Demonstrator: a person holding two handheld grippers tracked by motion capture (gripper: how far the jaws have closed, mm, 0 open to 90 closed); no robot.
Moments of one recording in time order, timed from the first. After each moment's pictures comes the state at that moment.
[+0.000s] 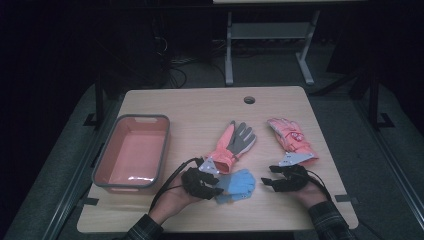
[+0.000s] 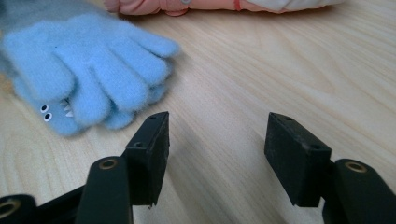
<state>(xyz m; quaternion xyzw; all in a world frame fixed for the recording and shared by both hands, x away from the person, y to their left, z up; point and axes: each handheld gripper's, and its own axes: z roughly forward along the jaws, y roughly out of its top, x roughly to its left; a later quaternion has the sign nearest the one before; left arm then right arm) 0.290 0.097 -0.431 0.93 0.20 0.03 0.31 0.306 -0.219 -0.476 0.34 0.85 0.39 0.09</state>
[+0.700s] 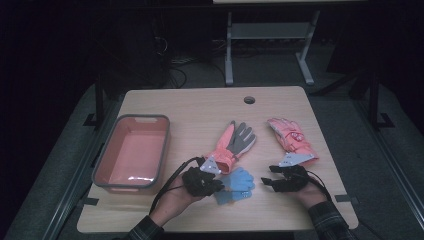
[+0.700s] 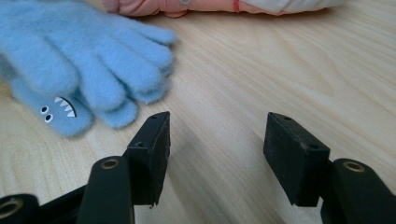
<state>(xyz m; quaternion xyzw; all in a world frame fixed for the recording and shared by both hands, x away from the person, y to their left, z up) 0.280 0.092 -0.412 0.92 0.20 0.03 0.33 0.305 -0.219 -0.477 0.34 0.85 0.39 0.10</state>
